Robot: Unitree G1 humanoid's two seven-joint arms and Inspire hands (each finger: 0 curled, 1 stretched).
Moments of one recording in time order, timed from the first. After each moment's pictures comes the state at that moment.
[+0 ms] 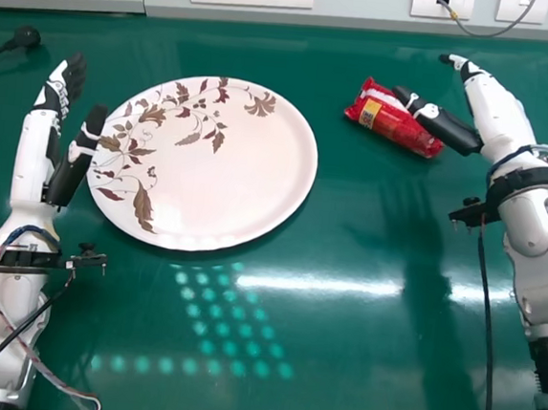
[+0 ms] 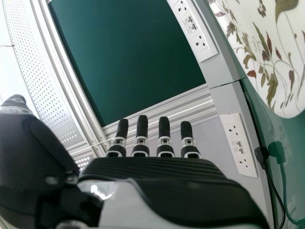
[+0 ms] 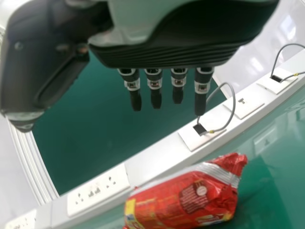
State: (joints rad) left arm -0.11 0.30 0.19 0.18 0.19 -0.58 0.14; right arm -0.55 -0.58 0.04 0.26 -0.57 -0.01 0.10
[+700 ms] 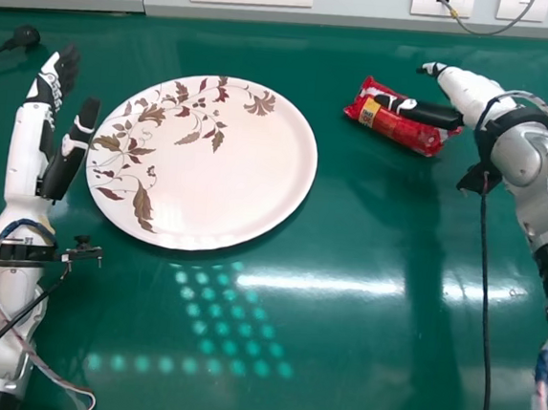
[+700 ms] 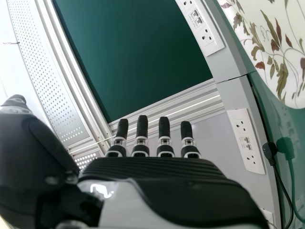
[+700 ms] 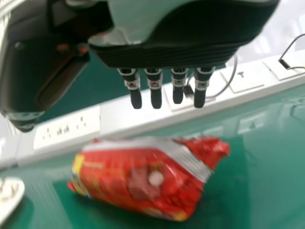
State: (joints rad) left arm -0.14 0.32 0.20 0.23 0.18 -0.62 0.15; right arm -0.96 -0.64 0.30 0.81 -0.68 -0.11 0.23
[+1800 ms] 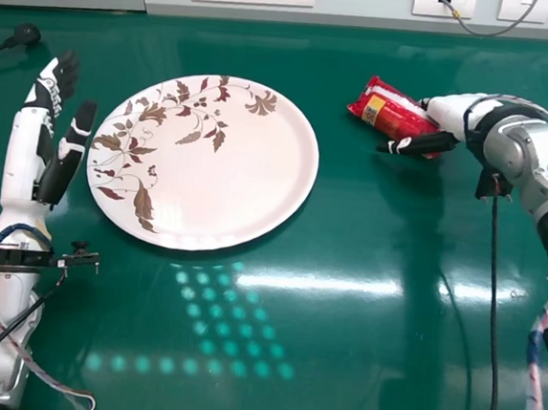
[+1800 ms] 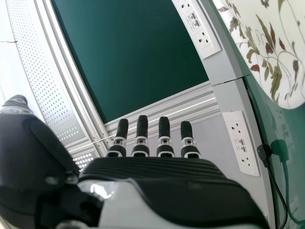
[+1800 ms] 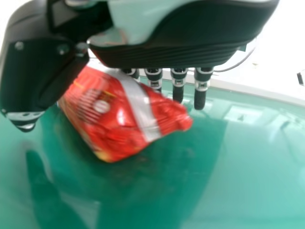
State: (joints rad) left arm -0.08 0.31 0.20 0.12 0.15 -0.53 0.12; right arm -1.14 -0.66 0.59 1.08 -0.90 -0.22 0.24
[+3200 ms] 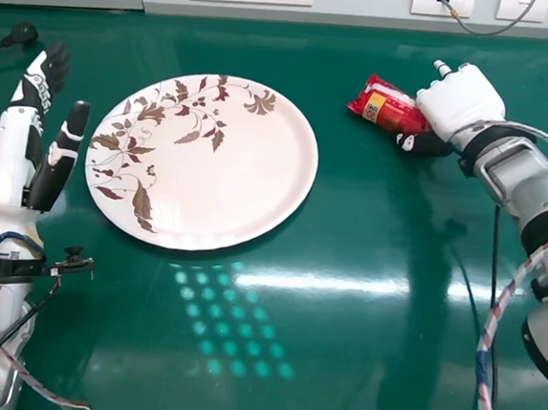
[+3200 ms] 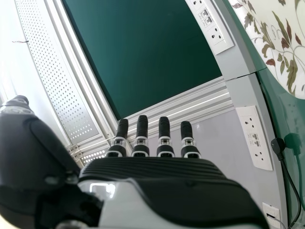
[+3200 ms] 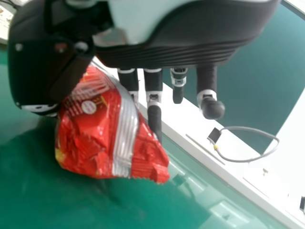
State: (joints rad) left arm -0.03 0.30 0.22 0.04 0.18 -0.55 0.13; right arm -1.16 -0.61 0.88 1.26 -1.14 -0.14 -0.38
